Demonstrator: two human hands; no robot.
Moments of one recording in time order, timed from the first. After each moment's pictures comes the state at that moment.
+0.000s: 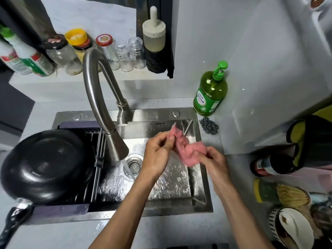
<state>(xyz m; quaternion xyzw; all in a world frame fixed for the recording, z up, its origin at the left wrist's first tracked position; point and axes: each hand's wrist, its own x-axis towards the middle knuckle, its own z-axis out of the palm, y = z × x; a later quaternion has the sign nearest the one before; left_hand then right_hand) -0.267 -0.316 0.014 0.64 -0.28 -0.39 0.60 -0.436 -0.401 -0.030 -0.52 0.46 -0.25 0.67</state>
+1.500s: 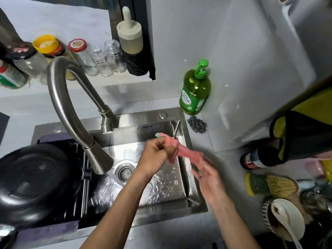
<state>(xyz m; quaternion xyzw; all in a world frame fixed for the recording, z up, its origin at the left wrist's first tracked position) -0.267 -0.345 -0.014 0.63 -0.31 -0.49 0.51 -0.452 -0.388 -0.046 -0.24 0.50 -0.31 0.77</state>
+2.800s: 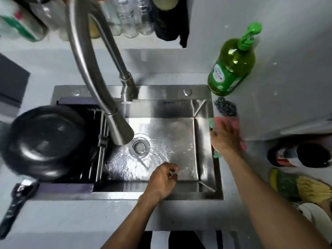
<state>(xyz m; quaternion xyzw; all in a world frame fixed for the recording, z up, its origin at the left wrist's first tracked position) -0.302 -0.236 -0.112 0.79 -0.32 -0.44 0.26 -0.411 -0.472 -0.118 -0.78 0.58 0.15 0.20</state>
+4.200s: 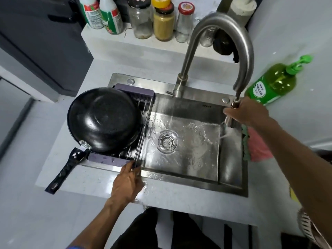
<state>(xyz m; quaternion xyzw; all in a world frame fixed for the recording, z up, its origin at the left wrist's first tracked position) -0.191 -0.006 -0.112 0.90 -0.34 -0.23 0.15 -0.283 -0.423 0.031 -0.87 0.45 0.12 0.16</state>
